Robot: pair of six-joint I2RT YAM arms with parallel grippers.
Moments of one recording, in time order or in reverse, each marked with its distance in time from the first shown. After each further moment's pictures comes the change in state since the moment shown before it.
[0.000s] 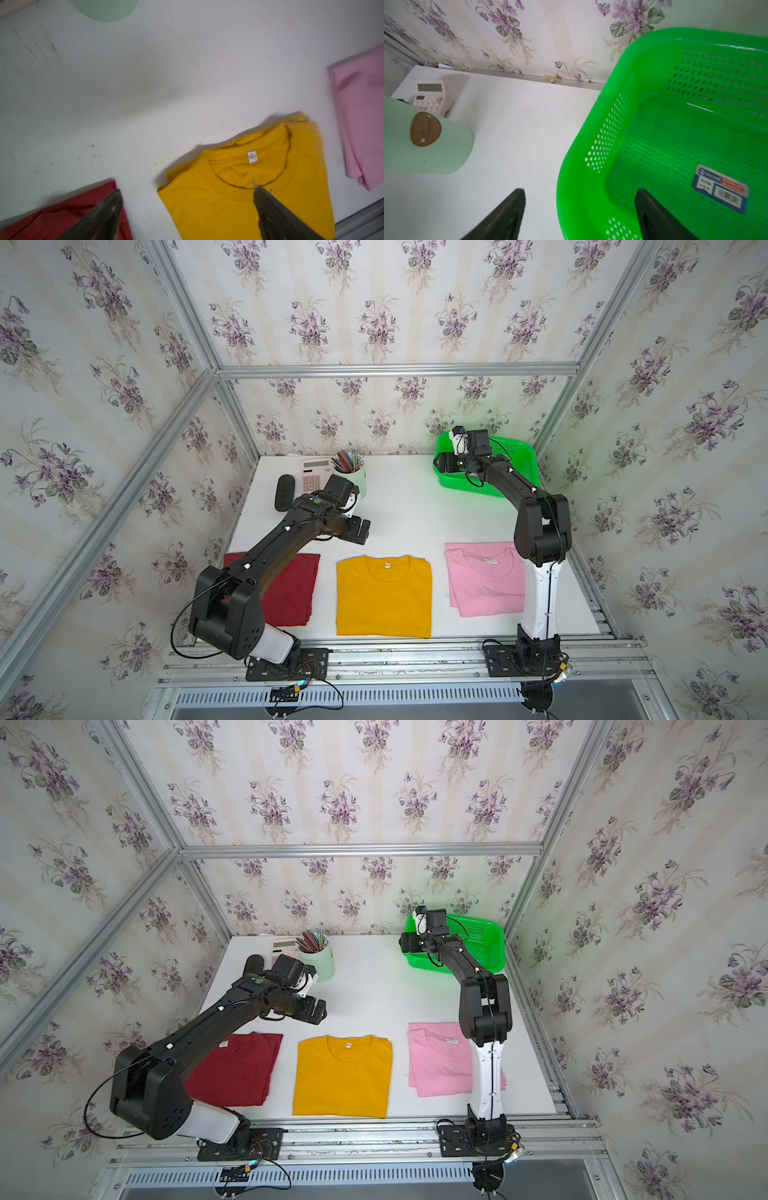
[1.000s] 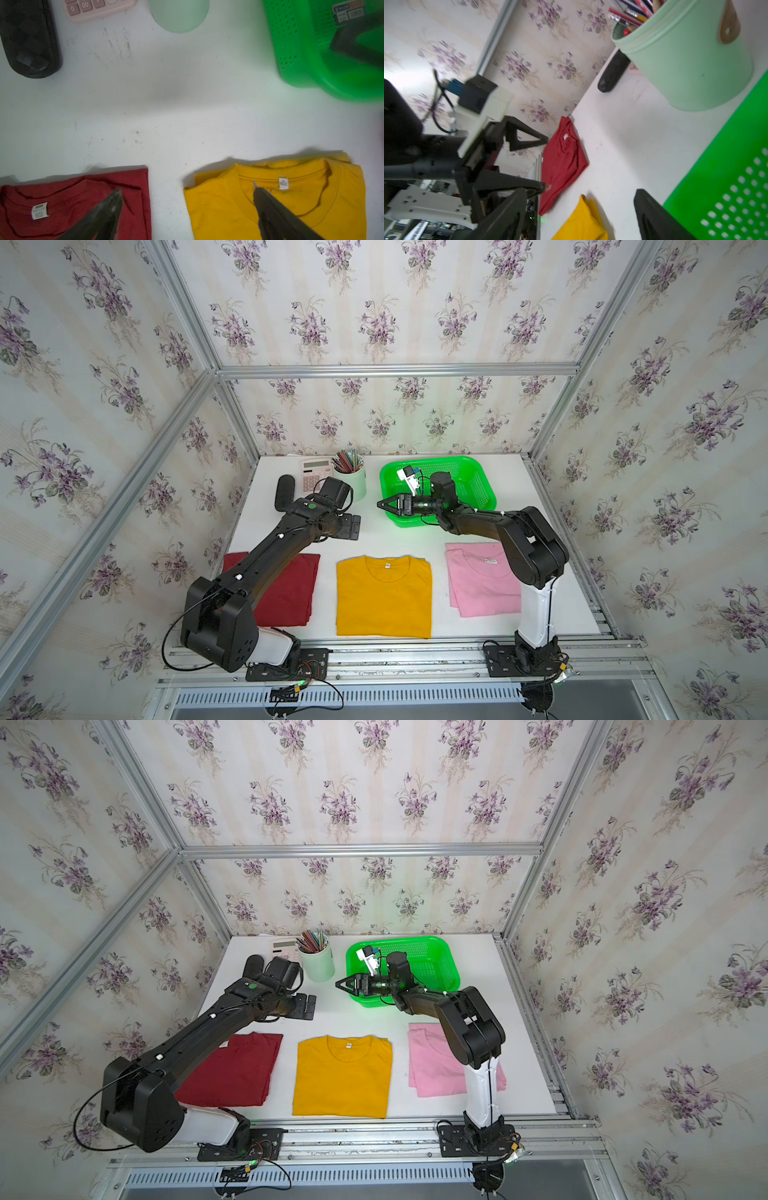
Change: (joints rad) left arm 0.002 -0.063 -0.053 0.025 -0.215 -0.176; right arm 0.296 -0.192 -0.712 1.148 -0.635 0.813
